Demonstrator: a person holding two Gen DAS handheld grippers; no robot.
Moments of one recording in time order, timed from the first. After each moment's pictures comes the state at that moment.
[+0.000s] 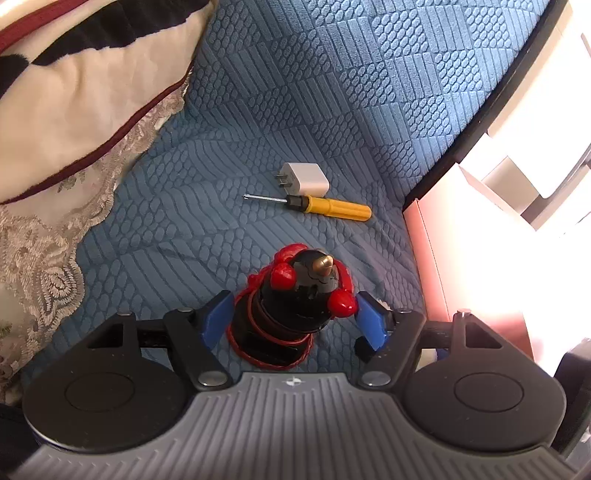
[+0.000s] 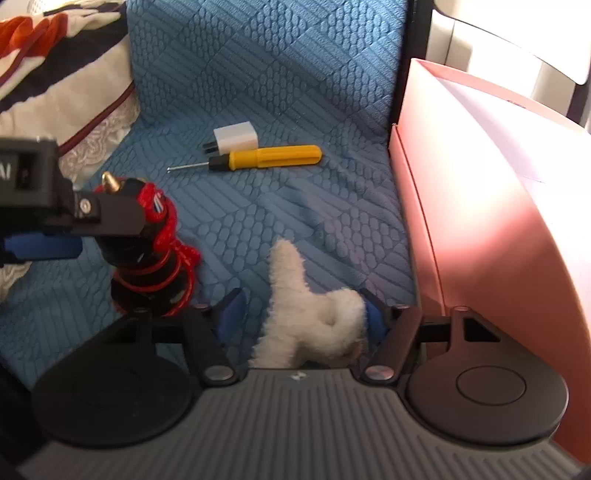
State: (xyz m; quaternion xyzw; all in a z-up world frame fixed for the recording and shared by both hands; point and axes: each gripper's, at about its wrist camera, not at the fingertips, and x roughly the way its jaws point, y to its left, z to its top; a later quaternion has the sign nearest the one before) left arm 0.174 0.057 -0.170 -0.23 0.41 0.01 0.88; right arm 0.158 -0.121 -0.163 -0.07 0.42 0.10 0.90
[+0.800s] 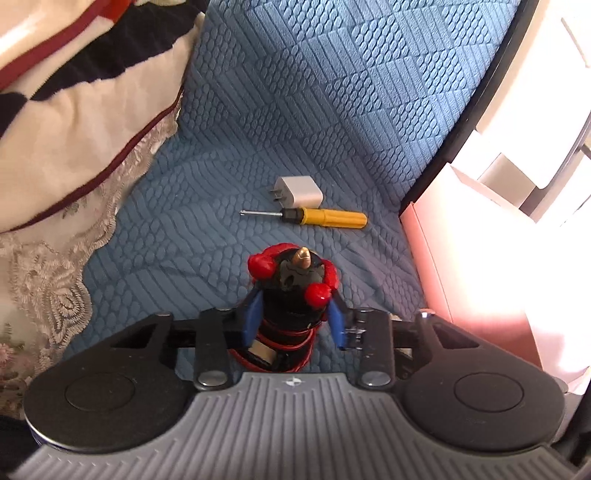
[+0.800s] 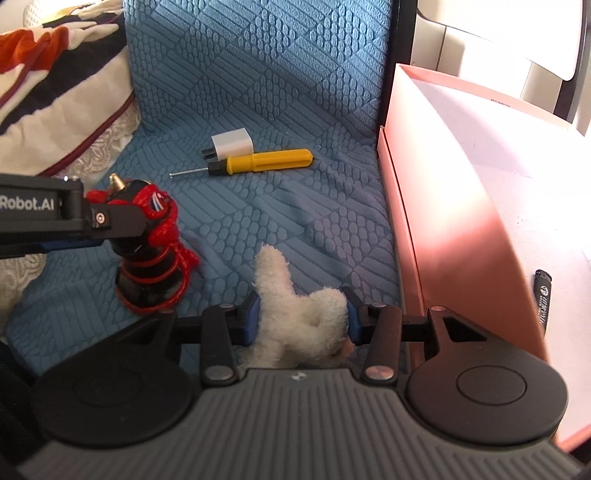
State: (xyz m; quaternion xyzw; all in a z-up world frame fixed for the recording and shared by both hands) left arm 0.167 0.051 -0.162 -0.20 0.39 0.01 0.90; right arm 0.143 -0.129 -0.142 -0.06 0.42 0.10 0.90
